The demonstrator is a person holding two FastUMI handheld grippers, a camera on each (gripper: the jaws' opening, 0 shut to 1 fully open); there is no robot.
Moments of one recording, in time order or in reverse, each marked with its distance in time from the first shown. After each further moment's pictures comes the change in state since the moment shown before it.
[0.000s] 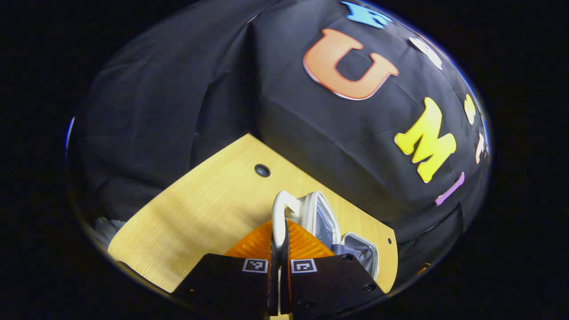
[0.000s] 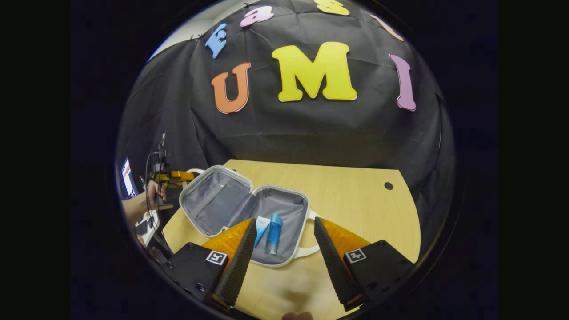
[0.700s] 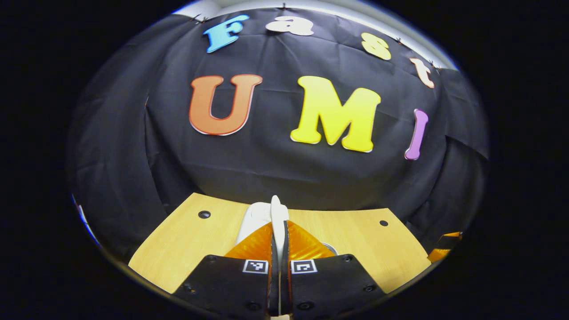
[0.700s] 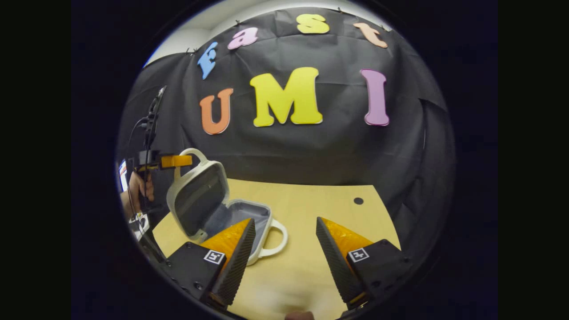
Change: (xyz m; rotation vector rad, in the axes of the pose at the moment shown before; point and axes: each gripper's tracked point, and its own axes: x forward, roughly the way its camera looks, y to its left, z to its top) left arm -0.054 -0.259 -0.049 0.491 -0.202 -0.055; right arm -0.064 -0.109 0.014 0.008 -0.152 -0.130
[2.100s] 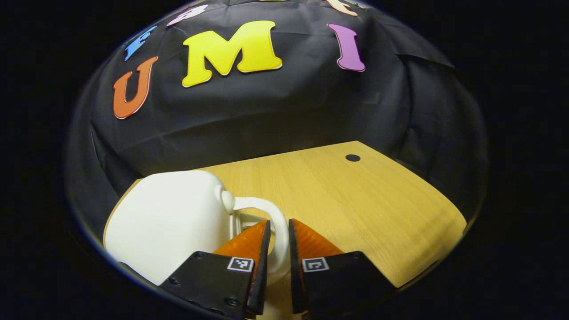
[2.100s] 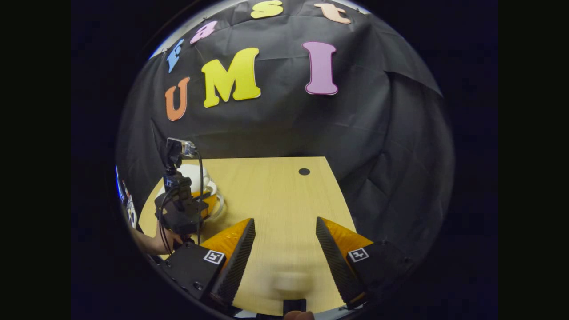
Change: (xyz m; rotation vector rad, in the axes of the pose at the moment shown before) left arm 0.076 -0.222 -0.210 0.225 0.186 -0.147; right arm -0.051 -0.166 -0.050 0.049 0.169 -0.190
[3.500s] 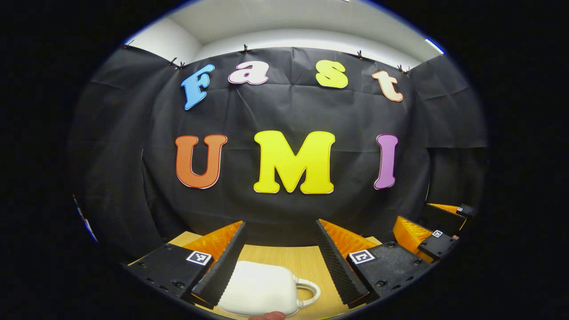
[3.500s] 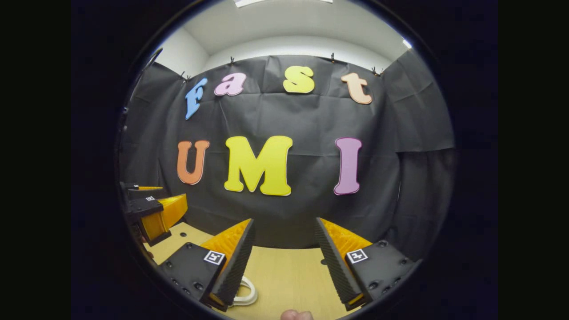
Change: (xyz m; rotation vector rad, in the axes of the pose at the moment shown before) left arm -0.213 0.125 0.238 -0.120 -0.493 0.232; right arm -0.029 0.159 0.201 -0.052 -0.597 -0.006
